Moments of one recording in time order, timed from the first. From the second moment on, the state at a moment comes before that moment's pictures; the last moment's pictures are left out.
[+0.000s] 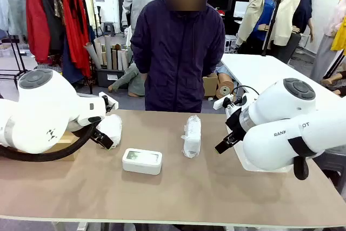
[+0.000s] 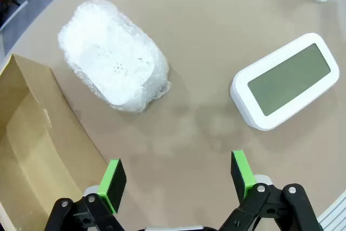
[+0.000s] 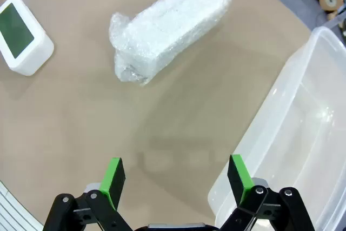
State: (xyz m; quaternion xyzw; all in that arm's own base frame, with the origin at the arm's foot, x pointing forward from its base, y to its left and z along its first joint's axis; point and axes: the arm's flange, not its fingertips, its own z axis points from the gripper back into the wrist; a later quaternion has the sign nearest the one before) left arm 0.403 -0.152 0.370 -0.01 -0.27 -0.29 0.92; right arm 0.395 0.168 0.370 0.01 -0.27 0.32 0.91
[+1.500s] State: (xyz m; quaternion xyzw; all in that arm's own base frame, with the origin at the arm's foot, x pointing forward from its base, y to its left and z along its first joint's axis) left arm 0.402 -0.153 0.370 -0.01 -0.27 -0.29 0.92; right arm 0.395 0.168 0.370 0.01 -0.27 0.32 0.91
